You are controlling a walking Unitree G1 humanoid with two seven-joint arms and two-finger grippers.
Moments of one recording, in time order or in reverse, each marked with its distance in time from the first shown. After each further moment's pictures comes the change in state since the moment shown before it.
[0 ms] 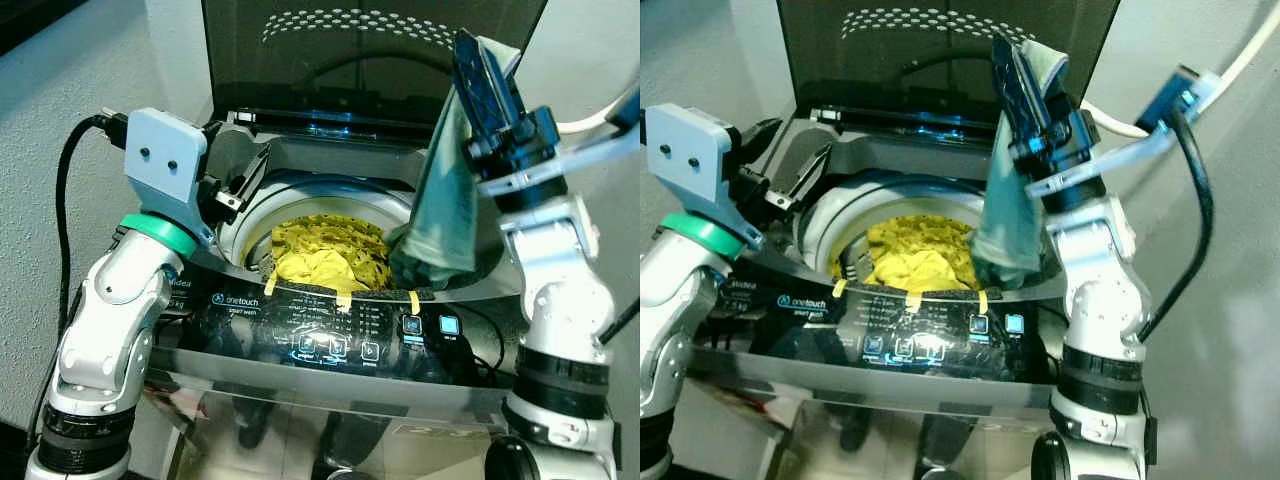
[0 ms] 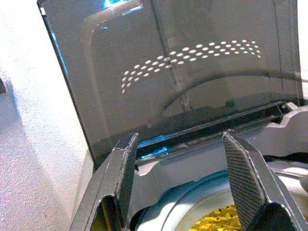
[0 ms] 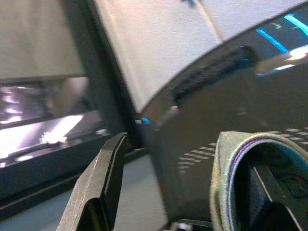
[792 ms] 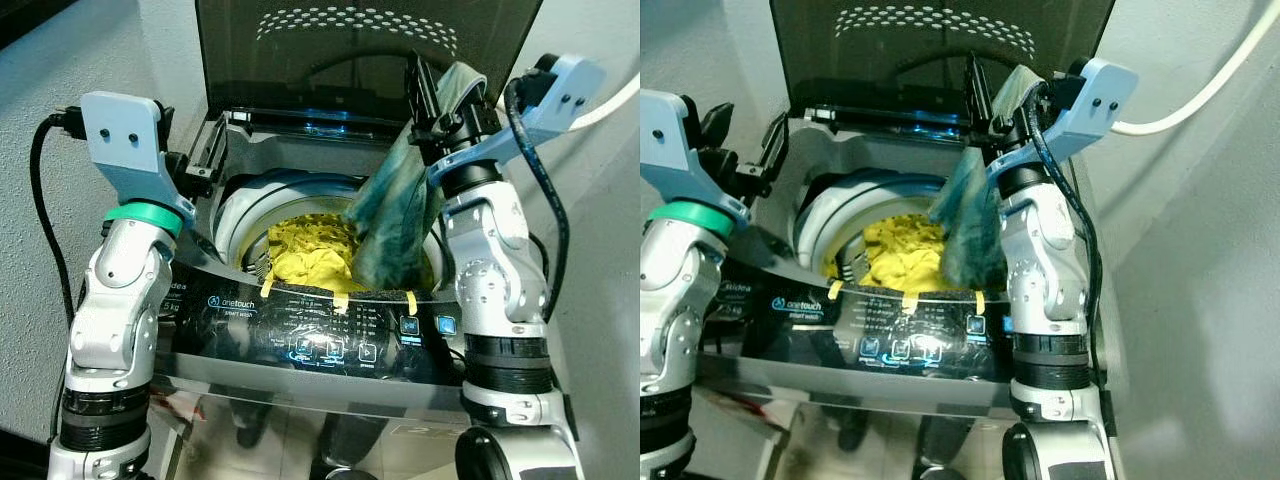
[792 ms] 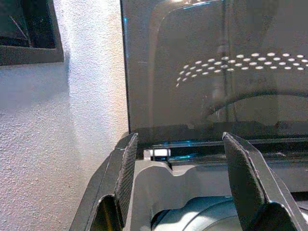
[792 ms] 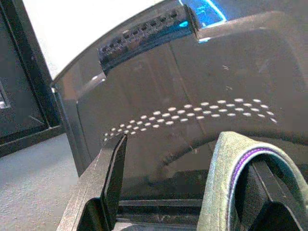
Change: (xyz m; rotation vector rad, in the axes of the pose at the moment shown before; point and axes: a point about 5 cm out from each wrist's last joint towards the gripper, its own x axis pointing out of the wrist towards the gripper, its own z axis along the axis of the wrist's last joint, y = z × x) left arm 0.005 0.020 -0.010 -0.113 0.003 0.258; right arm 0.015 0.010 -0.042 -0.211 0.067 -0.205
